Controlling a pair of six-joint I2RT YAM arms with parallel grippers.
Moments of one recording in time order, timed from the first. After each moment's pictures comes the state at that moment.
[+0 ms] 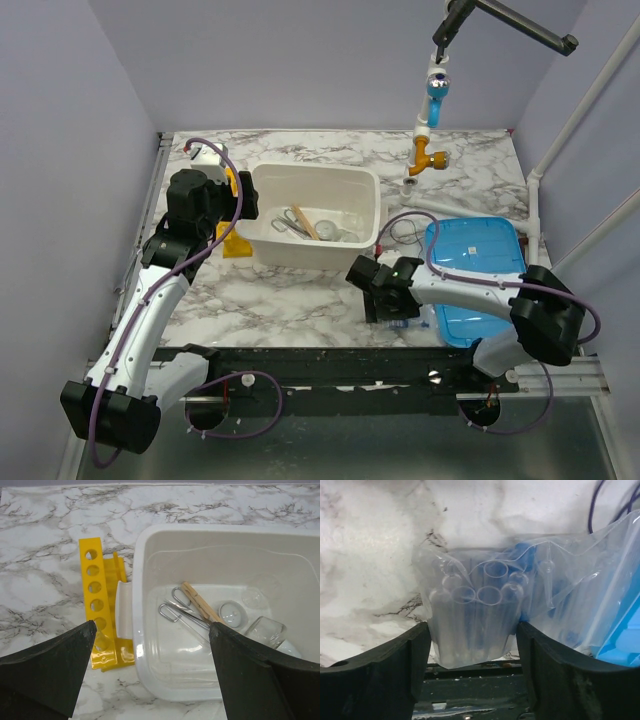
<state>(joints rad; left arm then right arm) -0.24 1.00 1.01 -0.34 -0.03 -0.16 0.98 1.48 0.87 -0.84 0.28 0.90</state>
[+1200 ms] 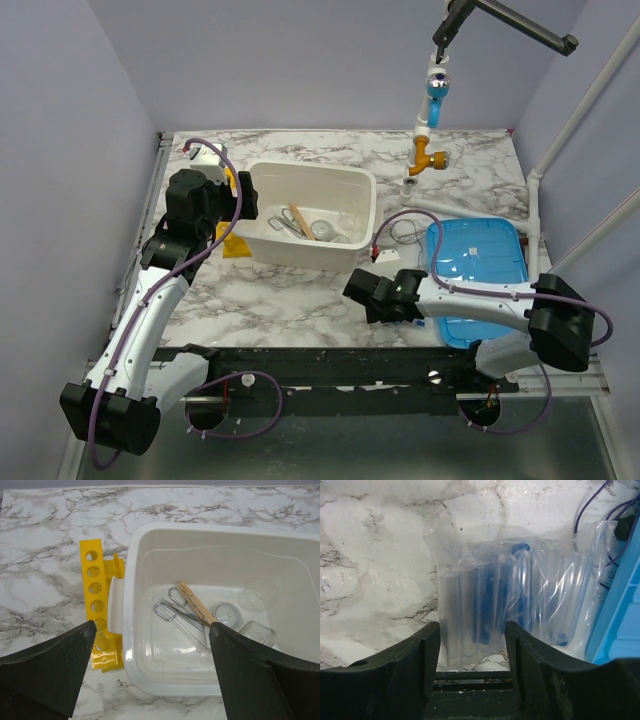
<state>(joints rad) -0.24 0.99 1.01 -0.34 -0.03 -0.16 1.11 1.41 0.84 -0.81 0.49 0.94</state>
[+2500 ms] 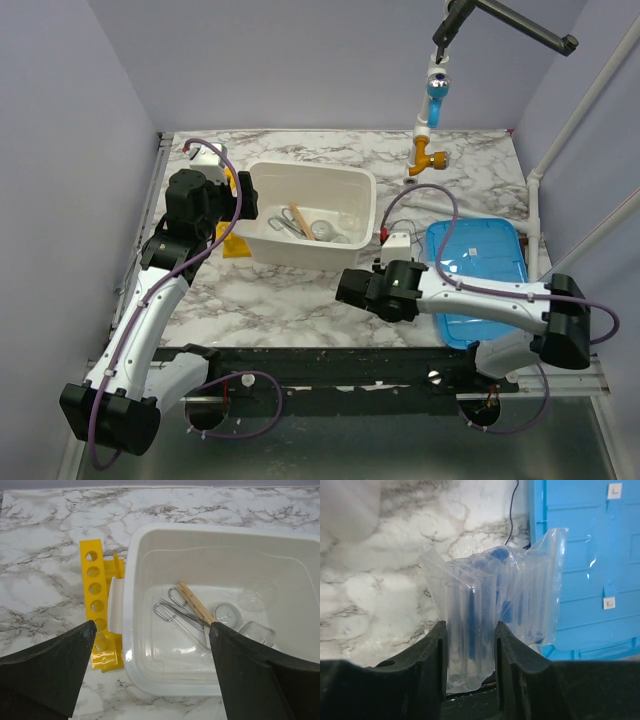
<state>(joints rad) -0.24 0.99 1.01 -0.34 -0.03 -0.16 1.22 1.46 1.09 -1.20 0.83 1.19</state>
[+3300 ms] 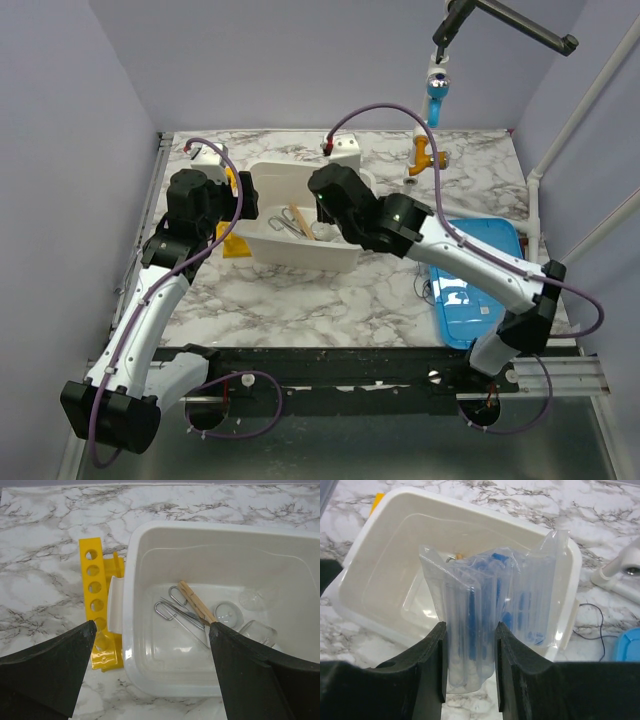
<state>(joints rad) -0.24 1.00 1.01 -0.34 -0.03 -0.16 1.11 1.59 1.74 -0.75 0.77 0.47</state>
